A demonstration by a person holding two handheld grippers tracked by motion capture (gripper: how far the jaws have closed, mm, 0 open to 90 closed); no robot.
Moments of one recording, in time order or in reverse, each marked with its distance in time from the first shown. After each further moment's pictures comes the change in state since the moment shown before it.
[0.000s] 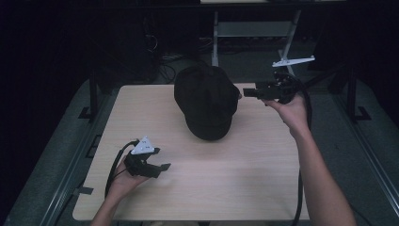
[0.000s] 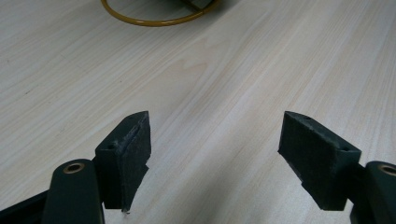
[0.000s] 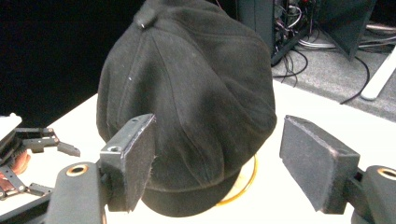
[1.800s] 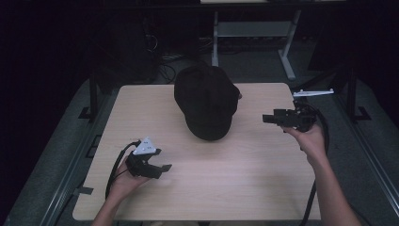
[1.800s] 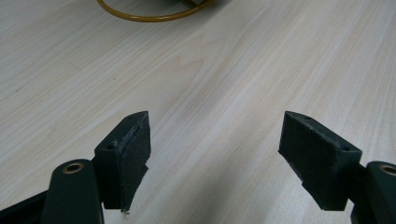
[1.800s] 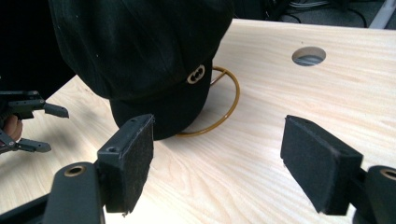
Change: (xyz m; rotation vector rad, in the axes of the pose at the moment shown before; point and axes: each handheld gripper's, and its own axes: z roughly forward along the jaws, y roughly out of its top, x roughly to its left) left arm -0.002 0.000 0.004 0.017 -0.008 0.000; right arm -0.036 -0.091 -0.027 0.039 -0.015 0.124
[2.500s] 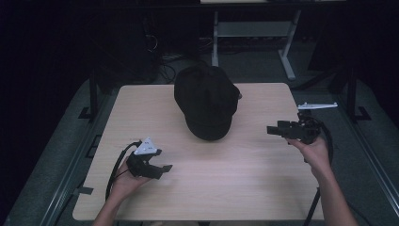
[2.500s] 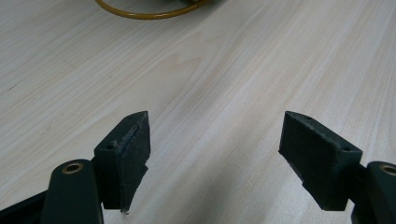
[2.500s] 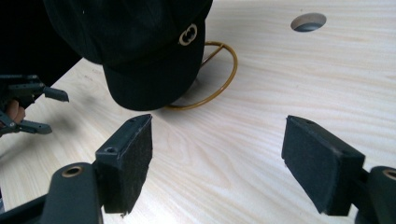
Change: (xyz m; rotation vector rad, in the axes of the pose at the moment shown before) left arm -0.001 0.000 0.002 0.008 -0.006 -0.004; right arm -0.009 -0.037 -0.005 0.021 0.014 0.046
